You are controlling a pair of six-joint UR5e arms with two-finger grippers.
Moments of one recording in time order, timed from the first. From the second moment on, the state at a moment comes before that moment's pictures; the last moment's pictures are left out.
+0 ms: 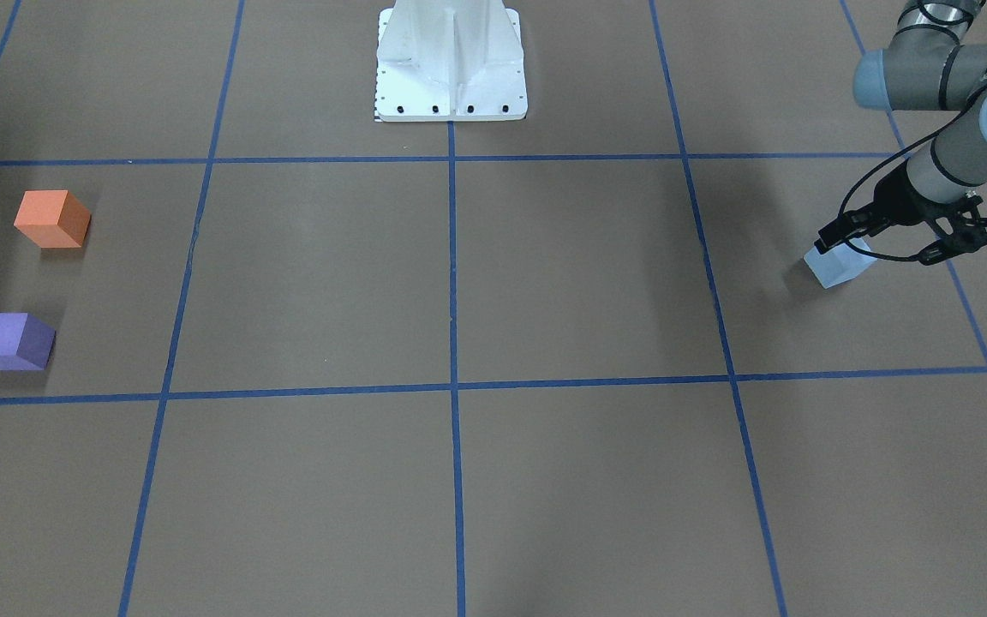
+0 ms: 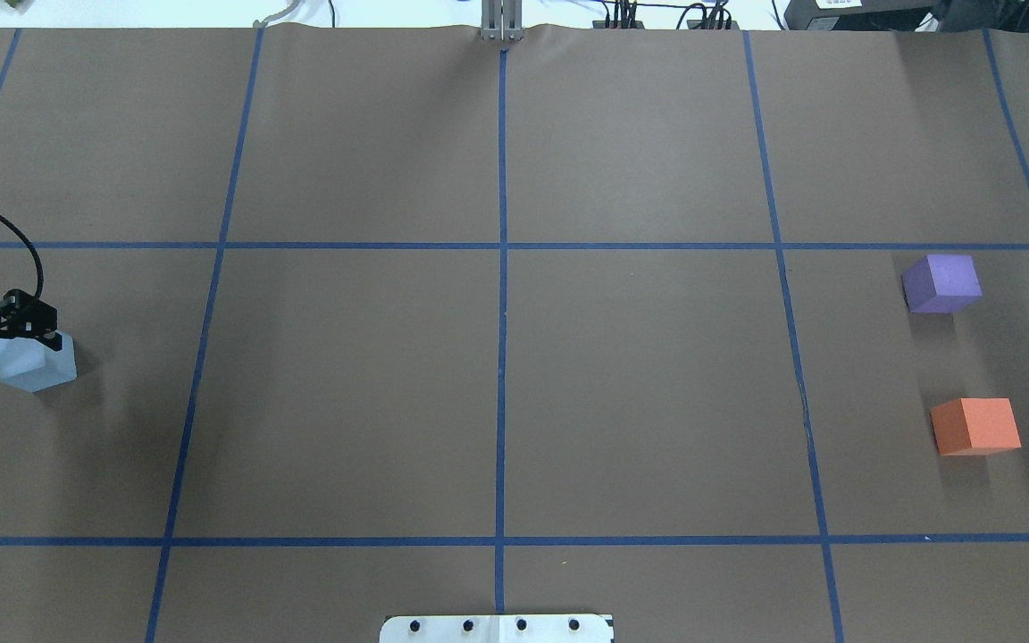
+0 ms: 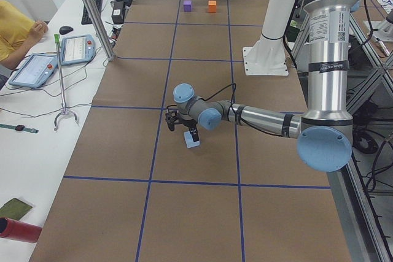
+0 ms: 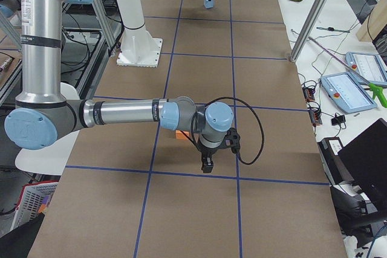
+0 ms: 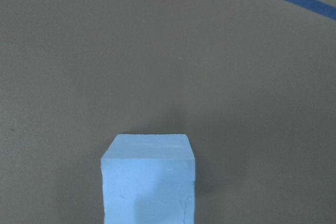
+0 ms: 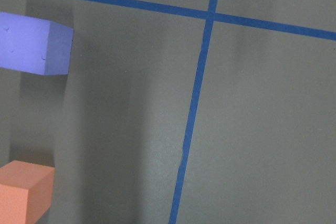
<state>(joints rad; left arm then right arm) -0.98 -1.51 -1.72 -1.96 -2.29 -1.02 1.53 -1.66 1.75 -1.77 2.36 -0.20</state>
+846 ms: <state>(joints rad) -0.93 -1.53 -1.68 -1.96 -2.25 -1.00 1.53 -1.66 1.75 -1.77 2.36 -0.20</state>
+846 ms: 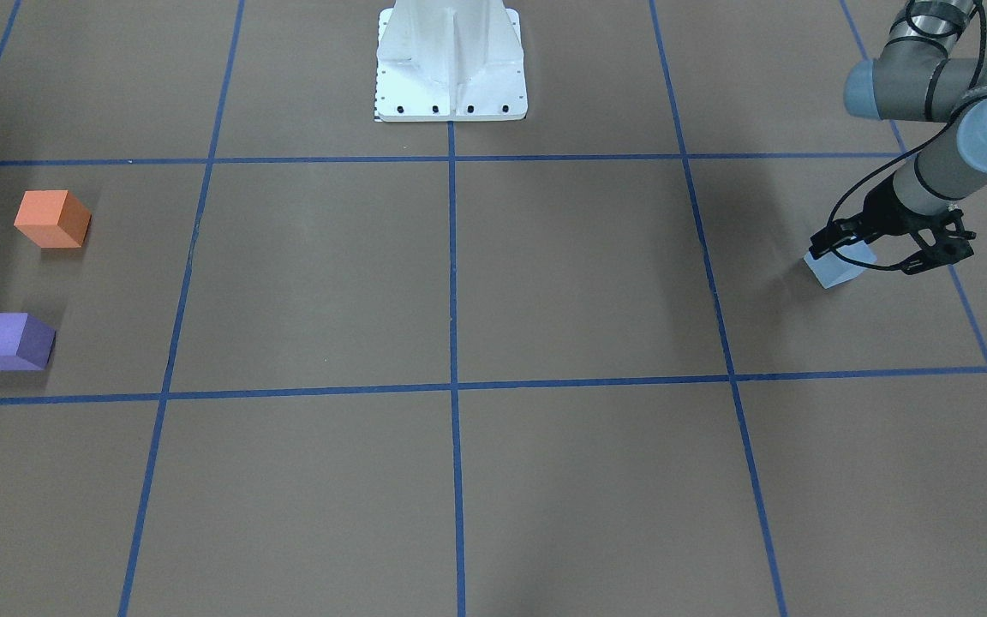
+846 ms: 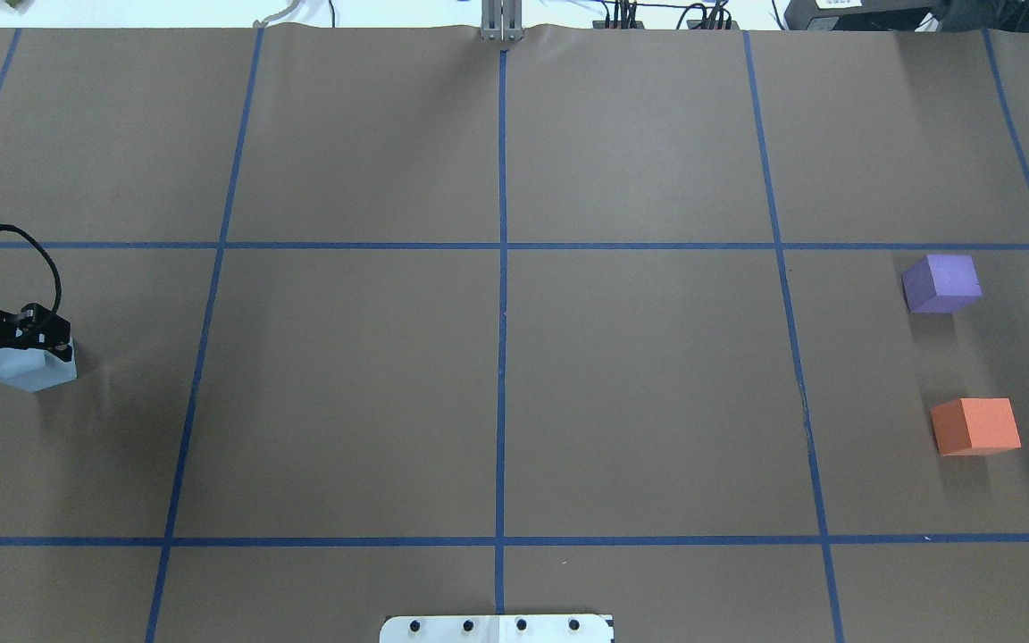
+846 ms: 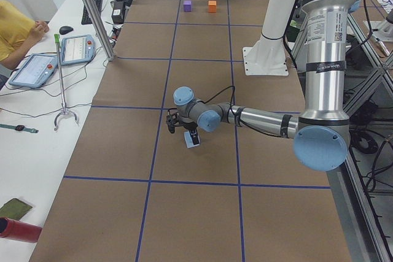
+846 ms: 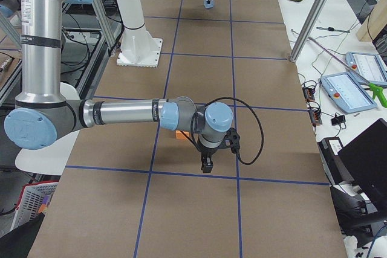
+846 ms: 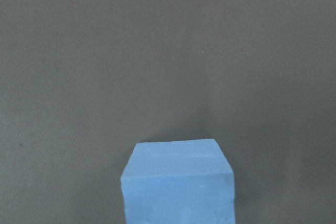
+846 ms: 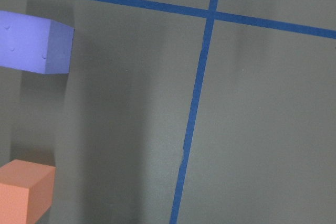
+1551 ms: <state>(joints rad) -0.88 -1.55 -1.64 -1.96 -2.19 -1.00 1.53 -1.66 1.75 -1.77 2.37 -0.20</state>
